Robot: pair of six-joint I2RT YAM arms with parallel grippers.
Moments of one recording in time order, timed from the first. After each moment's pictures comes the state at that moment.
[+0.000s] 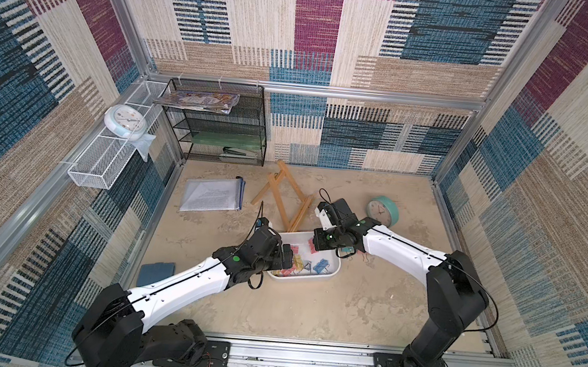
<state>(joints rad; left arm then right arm) -0.69 1.23 0.76 -0.37 -0.08 -0.78 0.68 1.75 1.23 -0.47 -0.13 0.38</state>
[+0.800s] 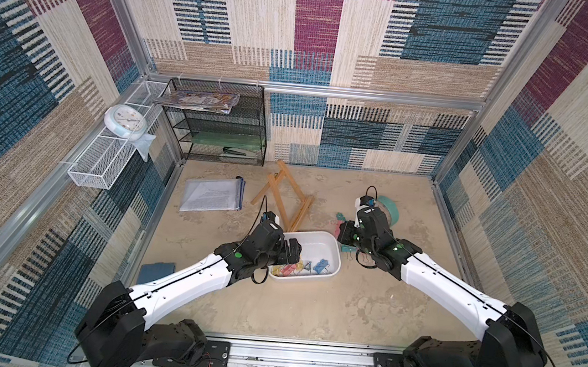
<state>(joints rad) -0.69 1.26 0.81 -0.30 -0.01 -0.77 0.61 1.32 0.91 -0.23 0.14 0.62</state>
